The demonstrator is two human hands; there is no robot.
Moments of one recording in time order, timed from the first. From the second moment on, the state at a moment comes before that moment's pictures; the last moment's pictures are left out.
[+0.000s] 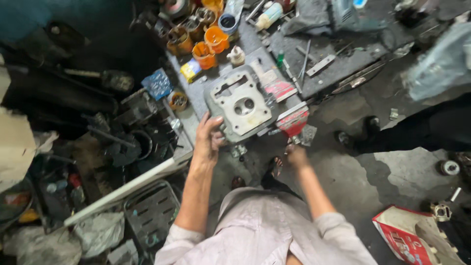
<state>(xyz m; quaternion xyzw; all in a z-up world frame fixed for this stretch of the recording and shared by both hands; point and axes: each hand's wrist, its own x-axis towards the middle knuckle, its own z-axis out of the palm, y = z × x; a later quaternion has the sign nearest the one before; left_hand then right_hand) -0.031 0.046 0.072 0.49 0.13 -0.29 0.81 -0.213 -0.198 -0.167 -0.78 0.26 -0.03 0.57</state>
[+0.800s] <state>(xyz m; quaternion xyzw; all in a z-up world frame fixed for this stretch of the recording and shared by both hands) -0.025 0.051 0.093 0.49 0.02 -0.31 0.82 -0.248 -0.271 -0.083 -0.63 0.33 -0.18 0.68</state>
